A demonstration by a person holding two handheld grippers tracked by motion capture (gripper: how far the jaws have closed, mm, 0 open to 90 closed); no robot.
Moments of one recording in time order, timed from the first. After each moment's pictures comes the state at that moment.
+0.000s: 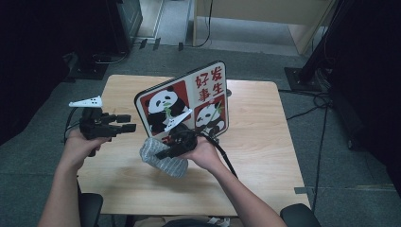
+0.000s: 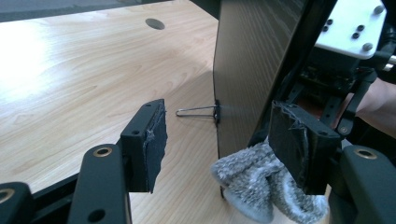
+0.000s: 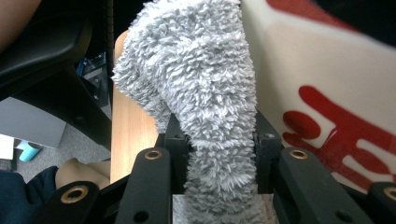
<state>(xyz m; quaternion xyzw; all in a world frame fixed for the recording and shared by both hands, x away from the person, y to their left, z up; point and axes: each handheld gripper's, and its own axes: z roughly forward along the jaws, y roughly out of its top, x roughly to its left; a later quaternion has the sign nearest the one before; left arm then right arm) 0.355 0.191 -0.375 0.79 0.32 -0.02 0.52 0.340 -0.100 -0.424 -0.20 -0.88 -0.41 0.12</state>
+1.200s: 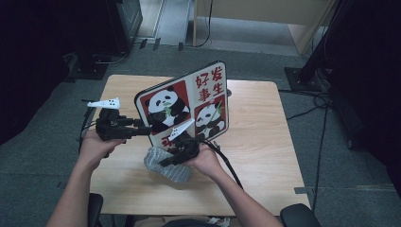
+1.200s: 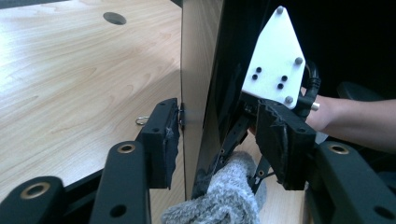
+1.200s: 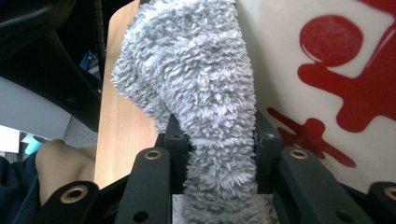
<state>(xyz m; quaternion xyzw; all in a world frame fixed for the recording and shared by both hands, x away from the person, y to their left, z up) 0.351 0.149 -0.372 0.80 0.29 -0.07 0.52 0.335 -0.108 -0.464 -0.19 -0.88 -0.41 0.14</state>
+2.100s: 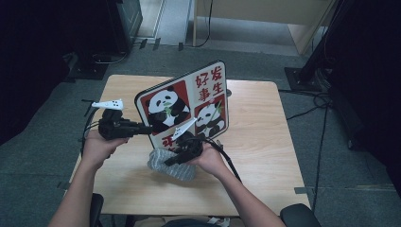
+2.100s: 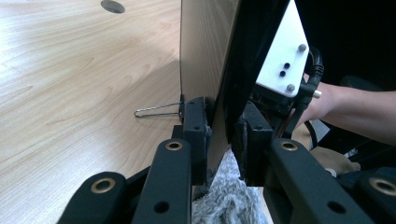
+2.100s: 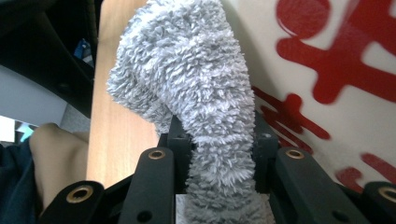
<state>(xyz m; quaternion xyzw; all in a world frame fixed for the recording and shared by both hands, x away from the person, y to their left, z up) 0.353 0.146 -0.377 0.81 0.29 -0.07 0.50 0.340 -0.119 -0.464 -0.19 -0.89 -0.38 0.13</state>
